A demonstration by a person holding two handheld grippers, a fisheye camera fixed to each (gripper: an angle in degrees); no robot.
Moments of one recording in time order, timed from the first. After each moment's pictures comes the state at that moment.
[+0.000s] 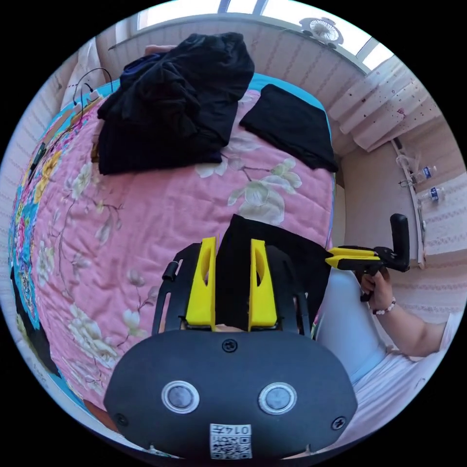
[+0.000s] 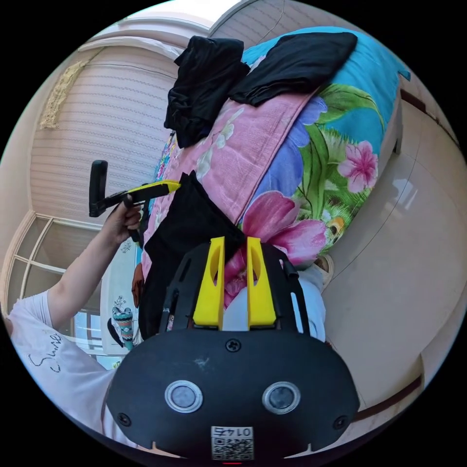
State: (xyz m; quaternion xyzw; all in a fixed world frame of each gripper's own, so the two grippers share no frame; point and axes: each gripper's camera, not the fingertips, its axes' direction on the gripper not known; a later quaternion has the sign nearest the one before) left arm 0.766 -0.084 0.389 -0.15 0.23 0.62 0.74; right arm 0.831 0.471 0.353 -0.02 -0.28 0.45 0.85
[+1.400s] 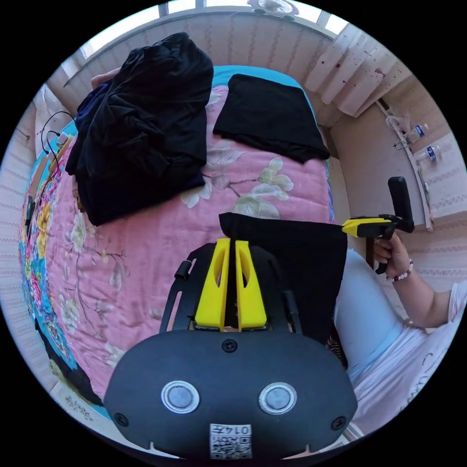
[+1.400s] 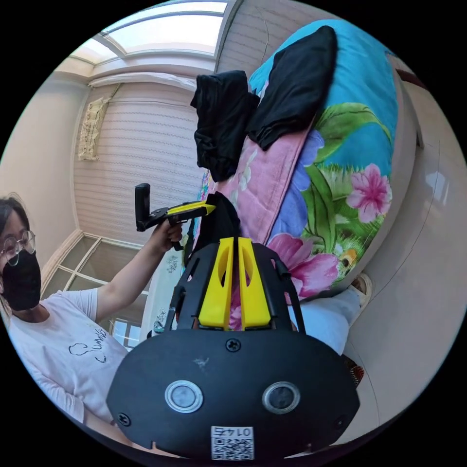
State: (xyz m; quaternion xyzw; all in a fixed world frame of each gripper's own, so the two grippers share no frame) left arm 0.715 -0.072 0.367 -0.12 0.24 0.68 0.68; right arm 0.831 0.418 0.327 0.11 -0.34 0.48 0.80
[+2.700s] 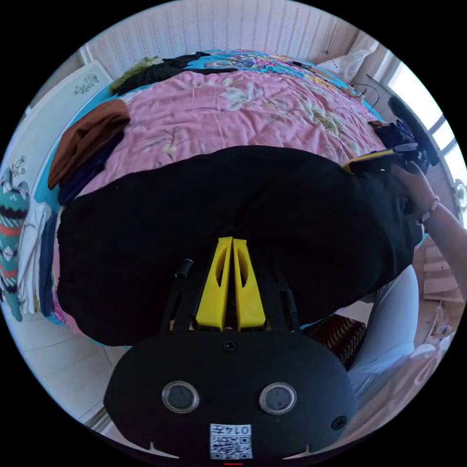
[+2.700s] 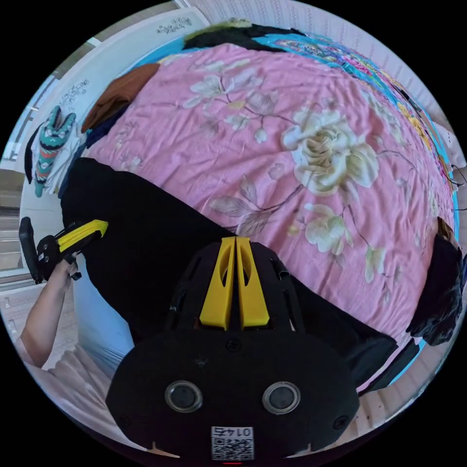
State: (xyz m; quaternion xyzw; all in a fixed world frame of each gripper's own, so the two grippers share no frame) left arm -0.082 0.005 0.393 -0.11 0.11 0.13 0.98; right arm 0.147 -0.171 0.529 -0.31 -0.15 -0.17 0.92
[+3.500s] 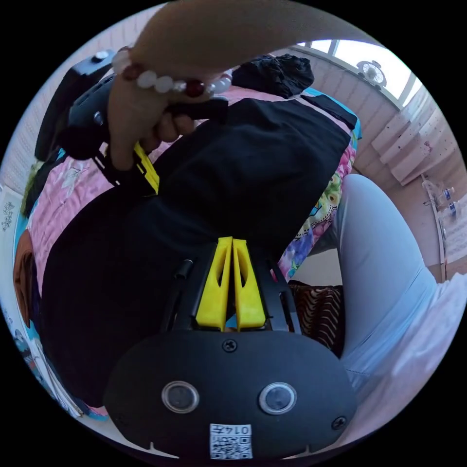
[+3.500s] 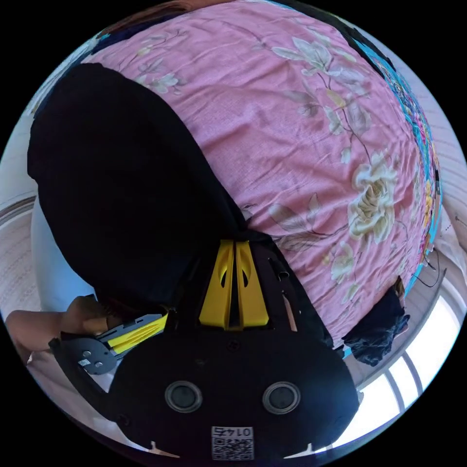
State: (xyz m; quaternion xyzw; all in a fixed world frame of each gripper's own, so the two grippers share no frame) left arm 0.045 0.099 0.356 -0.07 0.20 0.43 0.88; right arm -0.105 -0.242 0.566 -0.37 -0.01 -0.38 0.85
